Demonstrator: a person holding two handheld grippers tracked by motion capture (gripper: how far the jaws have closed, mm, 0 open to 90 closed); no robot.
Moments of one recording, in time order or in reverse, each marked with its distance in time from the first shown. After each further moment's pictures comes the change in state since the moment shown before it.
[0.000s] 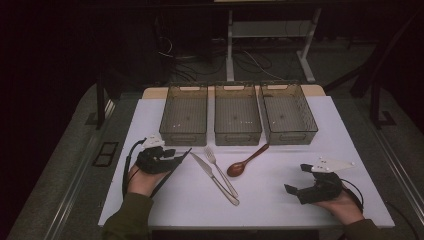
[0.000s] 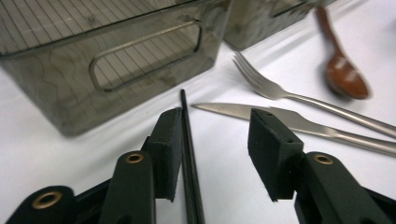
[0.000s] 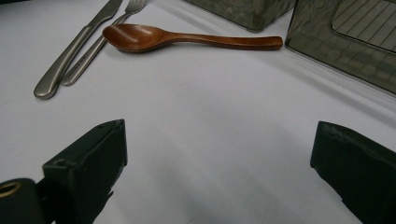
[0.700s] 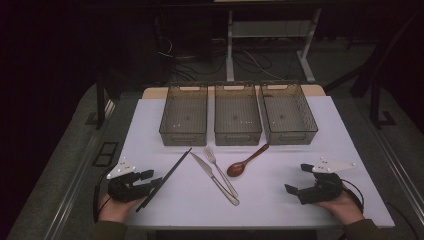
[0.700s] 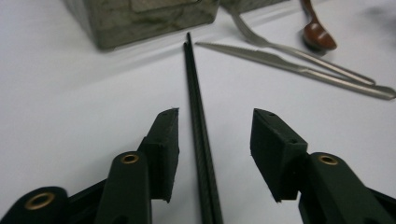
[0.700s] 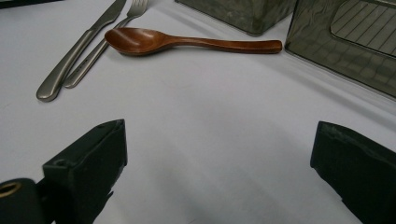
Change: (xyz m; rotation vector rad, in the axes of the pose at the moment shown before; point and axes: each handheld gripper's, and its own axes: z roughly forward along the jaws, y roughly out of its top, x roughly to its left) left arm -0.002 -0.063 -0.060 -0.043 0.034 -0.051; right arm 0.000 -0.001 -0.001 -0.019 0.002 -0.002
